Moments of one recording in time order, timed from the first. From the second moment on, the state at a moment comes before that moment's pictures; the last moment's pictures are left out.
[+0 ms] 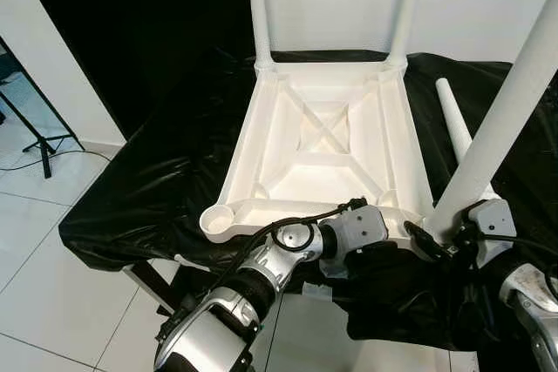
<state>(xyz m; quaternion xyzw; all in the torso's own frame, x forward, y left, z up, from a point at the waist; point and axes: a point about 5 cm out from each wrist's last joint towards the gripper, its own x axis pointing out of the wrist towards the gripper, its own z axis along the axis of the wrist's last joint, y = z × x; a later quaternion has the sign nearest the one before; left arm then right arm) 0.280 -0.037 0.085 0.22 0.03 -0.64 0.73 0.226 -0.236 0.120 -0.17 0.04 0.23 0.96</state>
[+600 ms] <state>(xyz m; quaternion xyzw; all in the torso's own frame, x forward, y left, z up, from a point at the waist) 0.279 -0.038 0.084 0.22 0.03 -0.65 0.73 0.212 -0.204 0.106 -0.06 -0.02 -0.10 0.99</state>
